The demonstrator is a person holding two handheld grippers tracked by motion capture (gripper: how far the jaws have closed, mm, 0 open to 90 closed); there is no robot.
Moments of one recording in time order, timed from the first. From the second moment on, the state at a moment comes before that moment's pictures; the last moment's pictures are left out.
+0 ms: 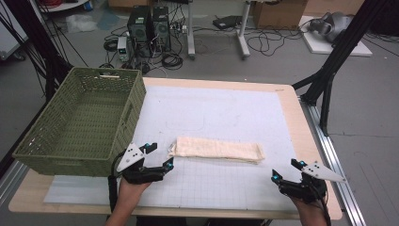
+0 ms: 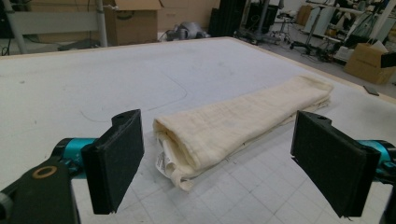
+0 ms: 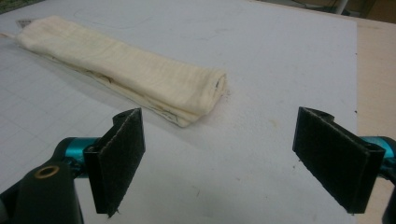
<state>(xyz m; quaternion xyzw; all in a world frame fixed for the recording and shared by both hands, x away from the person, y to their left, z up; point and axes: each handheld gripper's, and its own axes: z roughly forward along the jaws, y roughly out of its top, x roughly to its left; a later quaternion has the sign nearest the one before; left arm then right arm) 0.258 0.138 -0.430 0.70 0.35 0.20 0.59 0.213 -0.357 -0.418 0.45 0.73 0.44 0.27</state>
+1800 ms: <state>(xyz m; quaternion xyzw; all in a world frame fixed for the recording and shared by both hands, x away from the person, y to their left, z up) 0.324 0.097 -0.424 0.78 0.43 0.12 0.44 0.219 -0.359 -0.424 0.46 0.73 0.44 0.26</state>
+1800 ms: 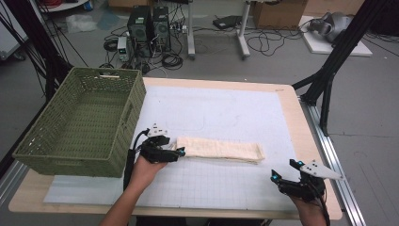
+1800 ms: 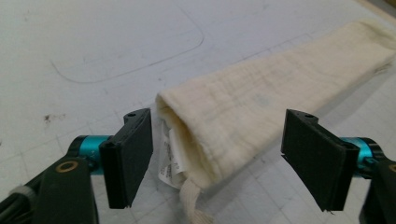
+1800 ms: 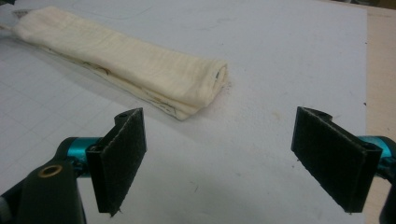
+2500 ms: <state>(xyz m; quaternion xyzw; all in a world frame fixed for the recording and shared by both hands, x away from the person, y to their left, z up) 0.333 0.071 -0.442 0.82 0.41 0.13 0.38 0.220 -0.359 -0.426 0.46 0.73 0.43 0.26</state>
